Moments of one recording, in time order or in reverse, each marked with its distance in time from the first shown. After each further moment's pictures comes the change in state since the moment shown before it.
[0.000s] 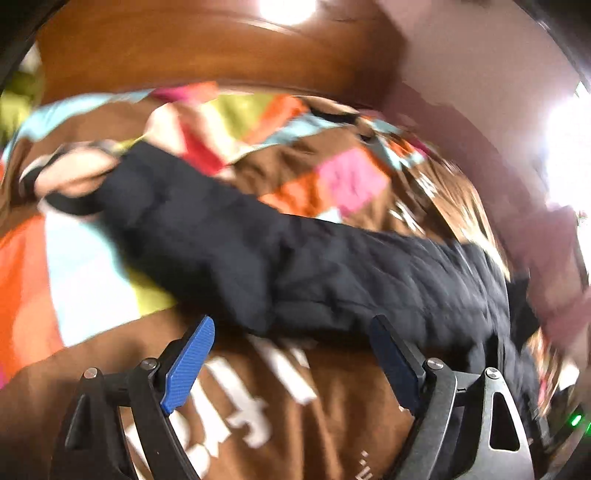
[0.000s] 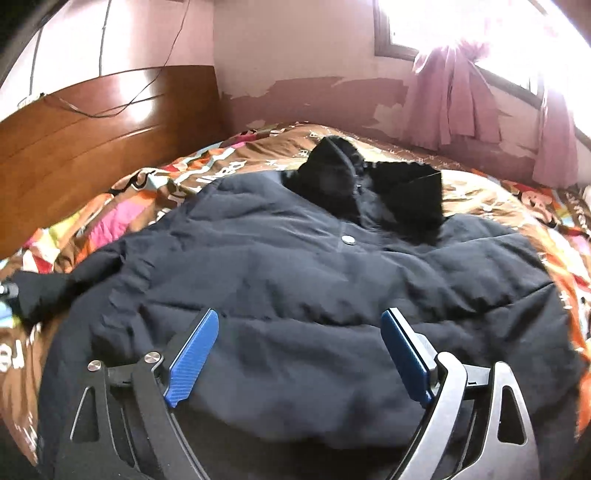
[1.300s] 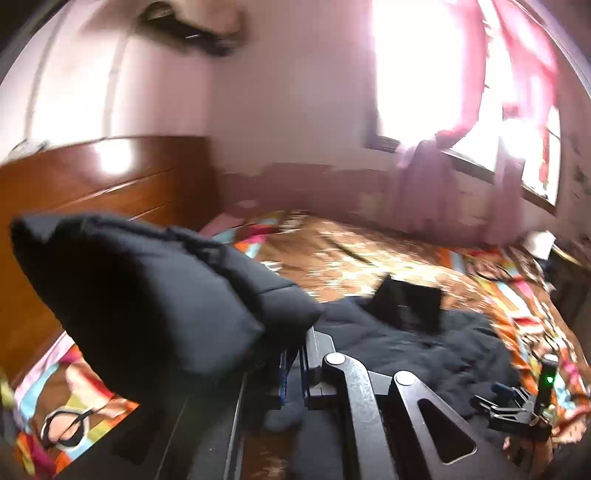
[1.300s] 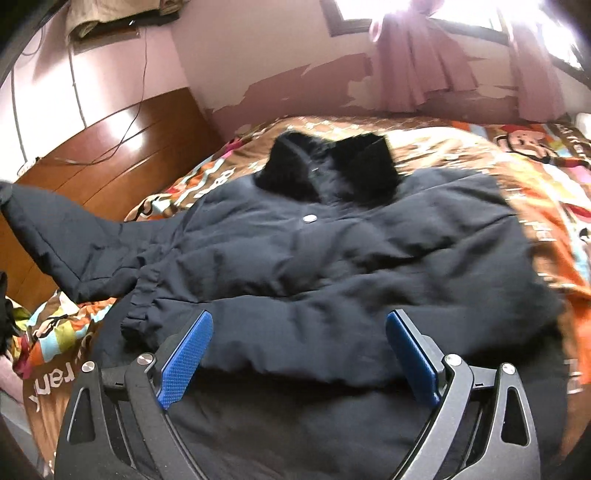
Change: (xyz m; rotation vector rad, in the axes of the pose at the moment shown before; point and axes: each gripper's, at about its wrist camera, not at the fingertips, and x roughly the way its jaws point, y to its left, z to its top) left arm -0.158 -0.271 -0.016 0.733 -0.352 -0.264; right arm -0.064 -0.090 -0.023 0.202 0.047 0.105
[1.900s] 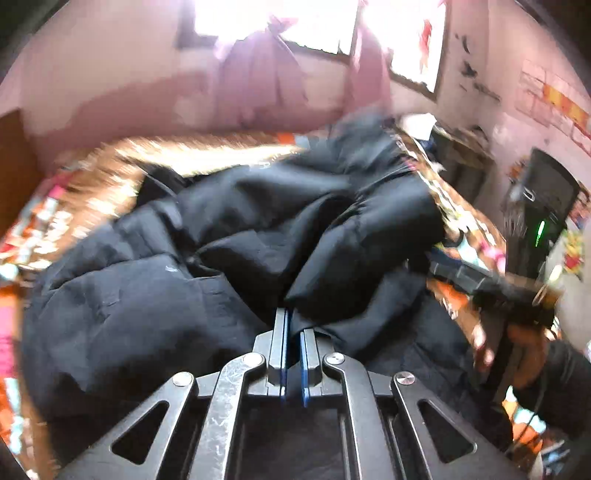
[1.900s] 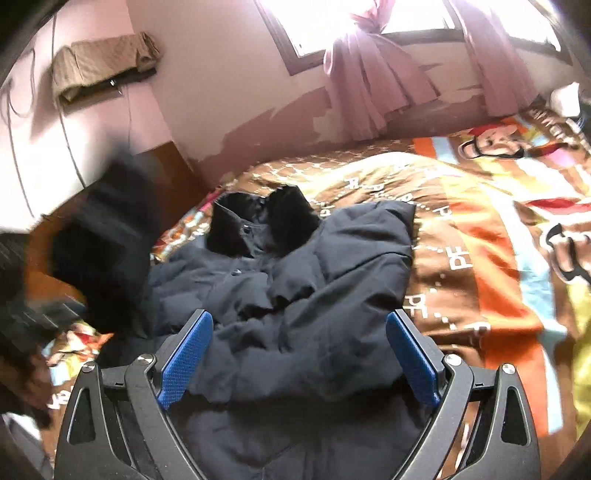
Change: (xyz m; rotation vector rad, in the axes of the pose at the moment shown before) left arm 0.138 -0.221 -0.102 0.261 0.360 -0.497; right arm -0.025 -0.142 0.020 0.109 -0.141 0.110
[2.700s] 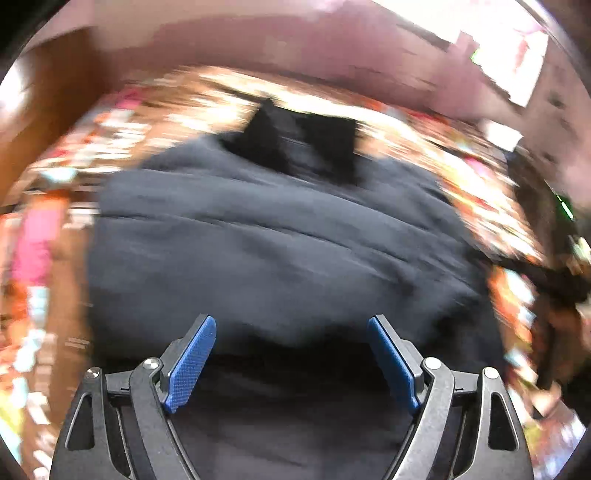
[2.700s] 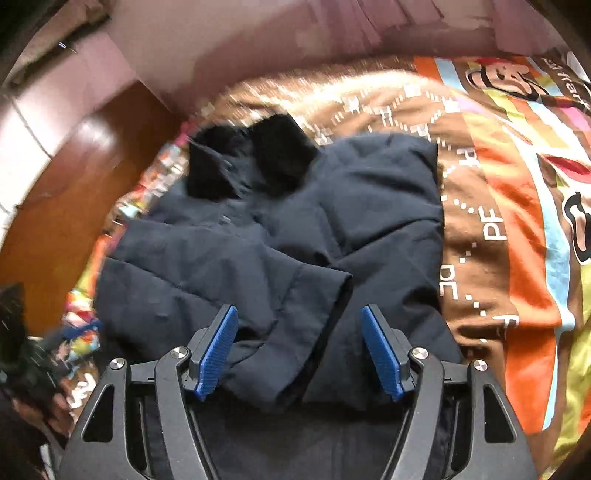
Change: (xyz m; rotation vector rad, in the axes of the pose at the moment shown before) left arm -0.018 0.095 -0.014 -0.307 0.156 0.274; right arm 0.100 0.027 0.035 0.071 0.416 -0.137
